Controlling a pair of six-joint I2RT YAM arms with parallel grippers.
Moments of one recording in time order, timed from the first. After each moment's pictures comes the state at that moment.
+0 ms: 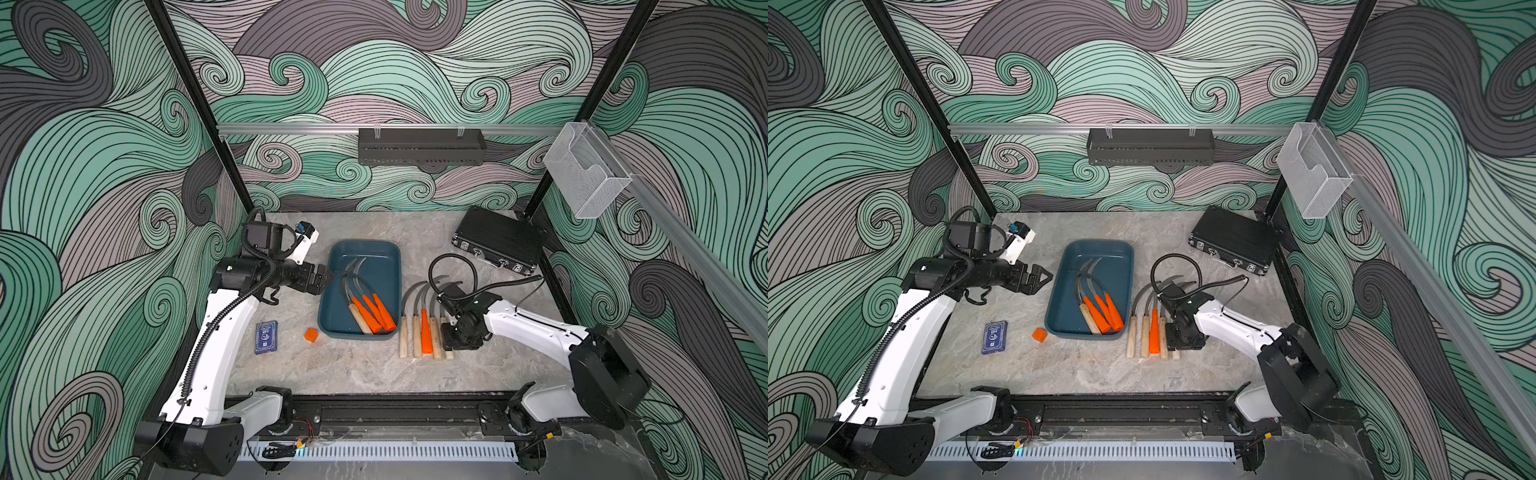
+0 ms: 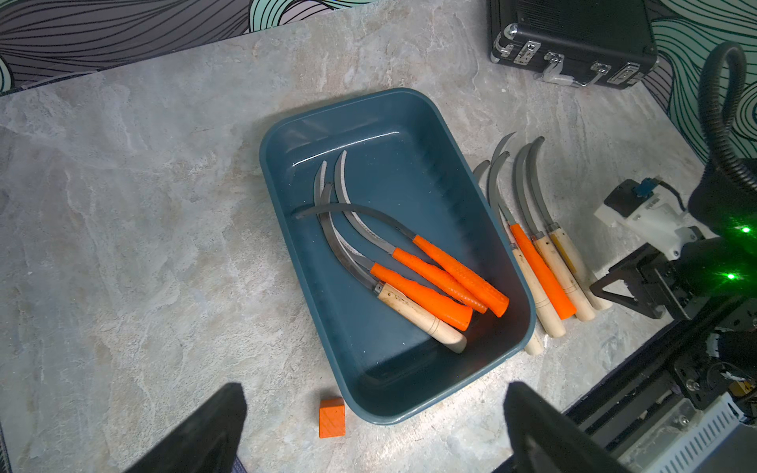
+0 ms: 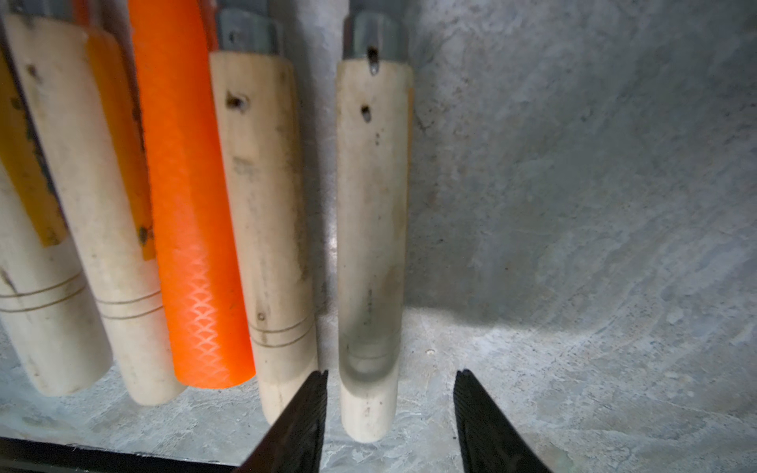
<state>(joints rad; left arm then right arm) -0.11 1.15 1.35 -1.10 0.32 0.18 0.66 1.44 0.80 -0.85 -0.03 0.55</state>
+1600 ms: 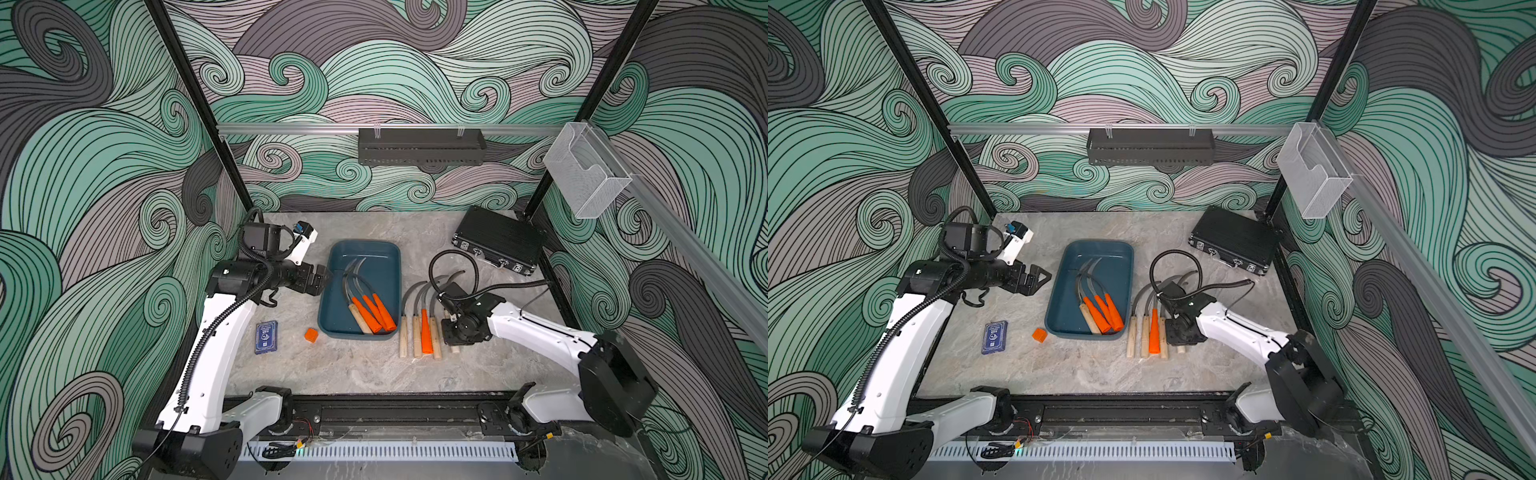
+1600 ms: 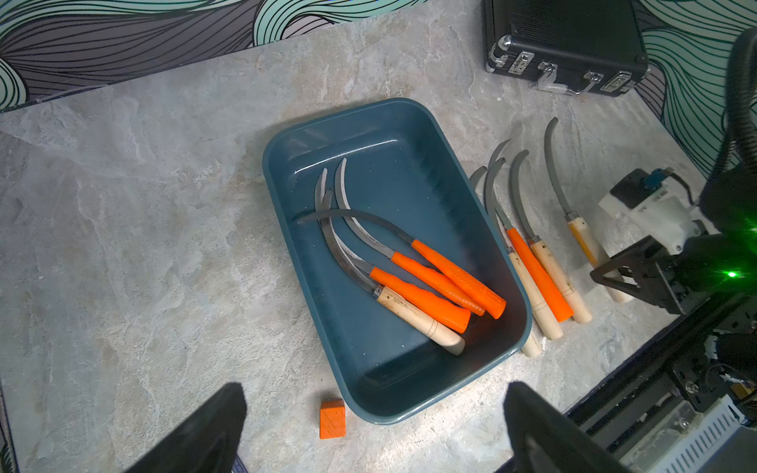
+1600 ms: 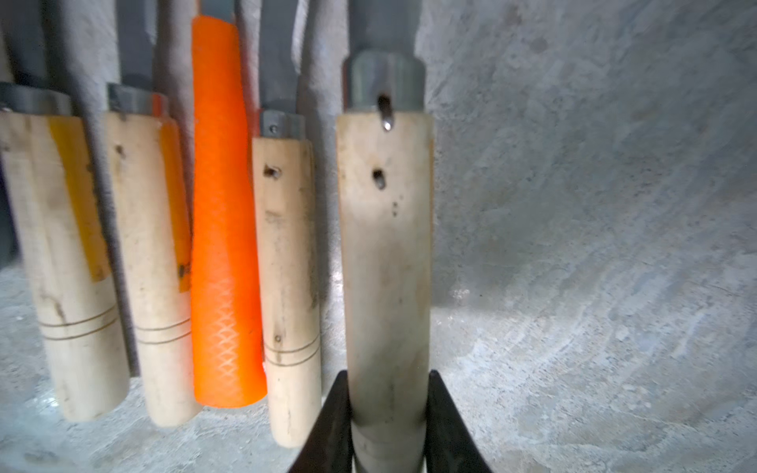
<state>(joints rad) -0.11 1.13 1.36 -1.10 0.32 0.18 0.66 1.35 0.80 -0.83 0.05 0.56</state>
